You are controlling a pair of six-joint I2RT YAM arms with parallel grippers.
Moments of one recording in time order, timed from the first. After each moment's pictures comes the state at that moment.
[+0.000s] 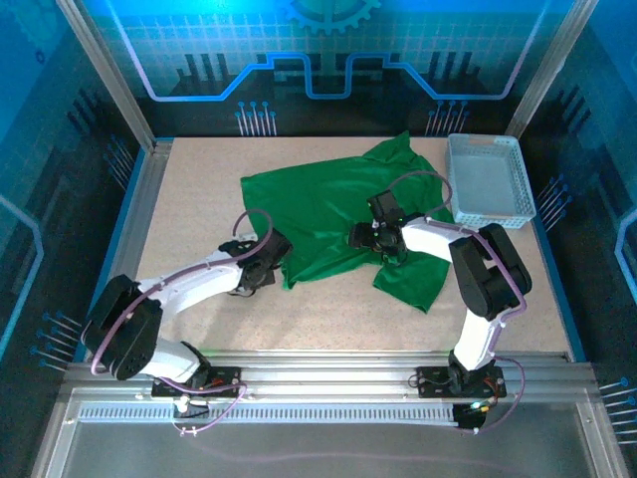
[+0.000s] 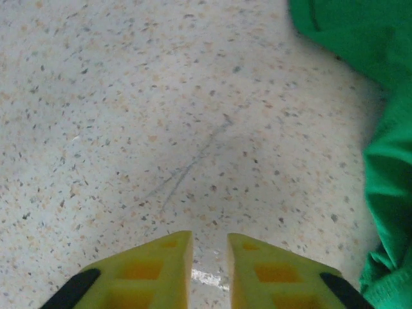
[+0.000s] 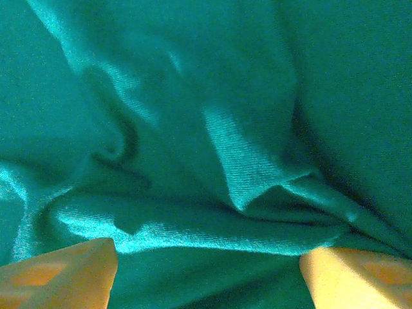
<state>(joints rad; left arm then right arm) -0.62 1.42 0.83 -0.76 -0.43 -0.88 0.44 1.82 1.04 -0.30 -0.06 0.60</state>
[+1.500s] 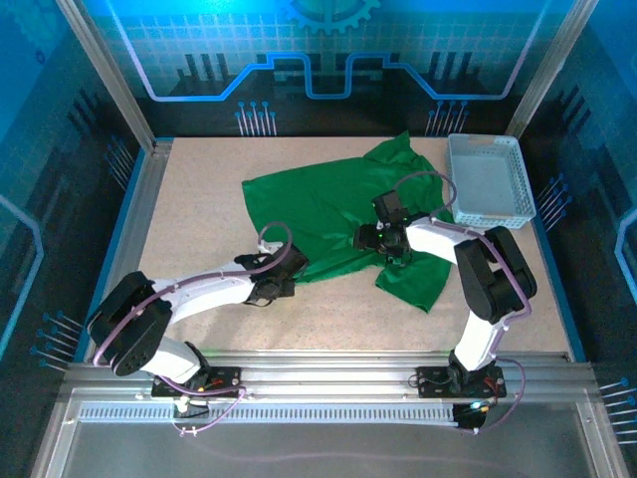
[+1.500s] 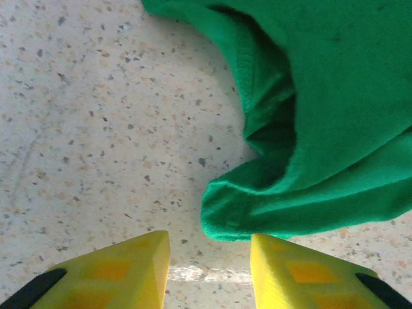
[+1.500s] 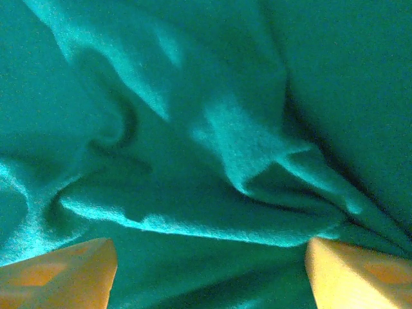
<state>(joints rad) -0.75 1.46 0.77 -0.56 -0.32 -0.84 0.42 1.78 1.03 -0.36 -0.06 0.57</state>
